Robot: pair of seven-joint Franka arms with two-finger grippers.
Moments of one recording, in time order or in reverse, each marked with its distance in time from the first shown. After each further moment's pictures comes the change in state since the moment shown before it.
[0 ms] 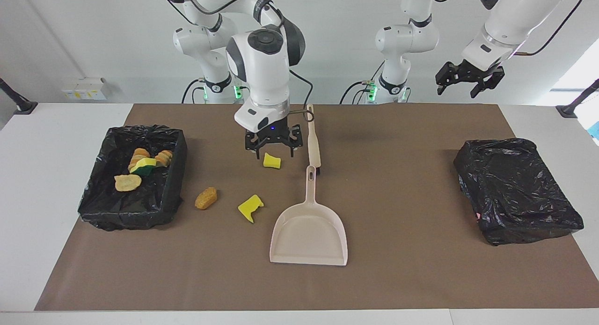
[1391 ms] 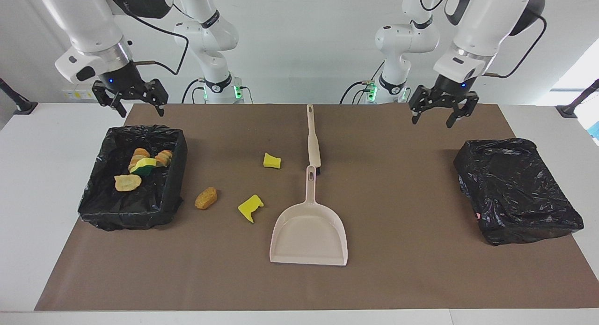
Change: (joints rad) left arm -0.129 0.109 -0.069 -0.014 -0.064 0.432 -0.208; right arm -0.419 -0.266 -0.082 0.001 0.029 -0.360 -0.438
